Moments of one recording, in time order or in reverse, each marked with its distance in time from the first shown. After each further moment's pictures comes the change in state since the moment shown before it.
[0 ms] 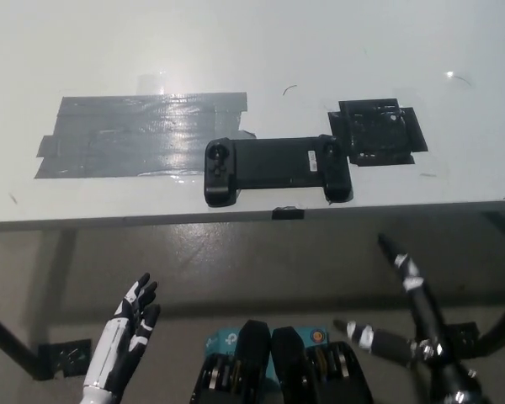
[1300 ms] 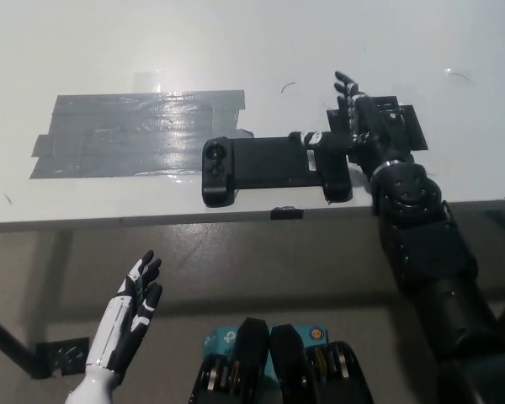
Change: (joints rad) left_arm -0.057 0.001 0.001 -0.014 0.011 0.001 -0.002; right_arm -0.852 0.067 -0.194 0.918 0.155 0.274 0.006
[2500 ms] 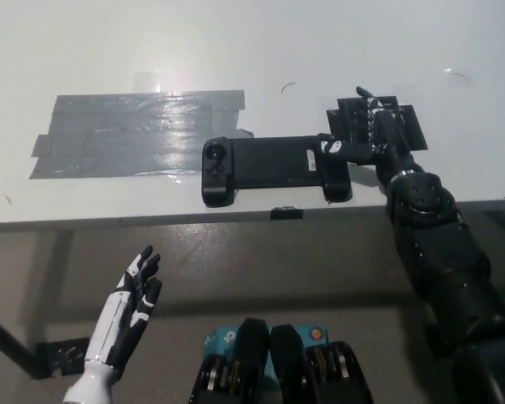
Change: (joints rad) left_arm -0.013 0.001 0.005 0.000 -0.003 0.000 -0.004; right_arm -0.024 -0.052 -0.013 0.183 0.044 -0.134 -0.025
